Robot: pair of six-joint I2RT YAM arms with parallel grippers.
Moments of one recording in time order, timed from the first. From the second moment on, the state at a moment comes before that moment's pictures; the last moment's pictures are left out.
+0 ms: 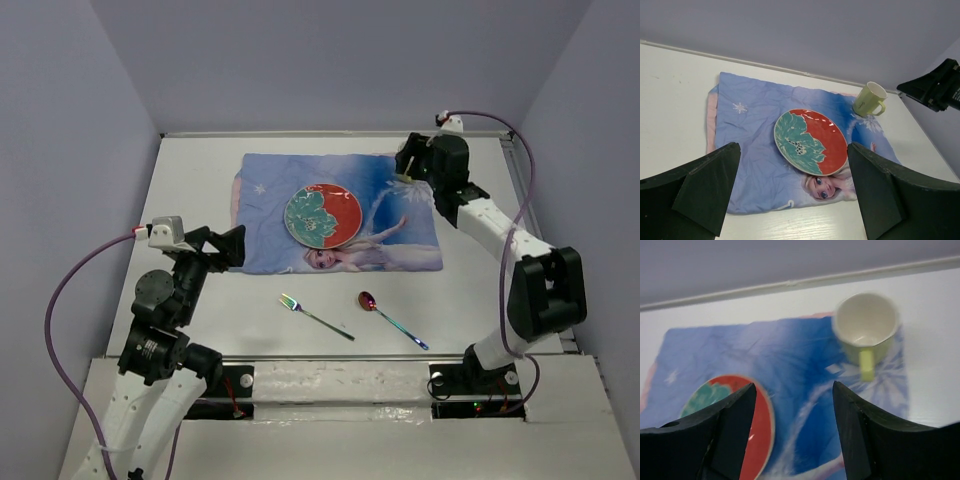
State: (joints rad) left arm -0.36 0.35 0.62 -0.22 -0.15 -0.37; right arm 0.25 1.62 1.20 0.14 0.09 0.34
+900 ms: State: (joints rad) left arm -0.36 0.27 0.62 -0.22 -0.12 -0.37; right arm 0.76 1.10 0.60 -0.52 -0.02 0.68
